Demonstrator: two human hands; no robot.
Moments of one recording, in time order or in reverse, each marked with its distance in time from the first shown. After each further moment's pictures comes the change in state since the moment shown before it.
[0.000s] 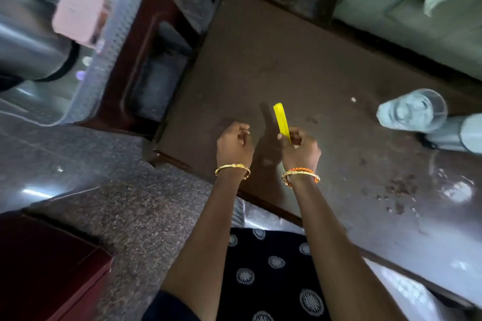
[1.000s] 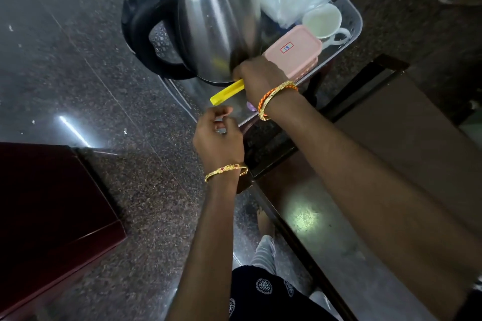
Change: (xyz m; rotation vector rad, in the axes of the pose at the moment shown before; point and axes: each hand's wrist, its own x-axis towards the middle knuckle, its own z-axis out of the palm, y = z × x) left_hand 0.068 -0.038 -0.244 -0.452 0.778 -0.238; right_hand -0.091 -0.301 0.233 -0.985 -0.638 -1.257
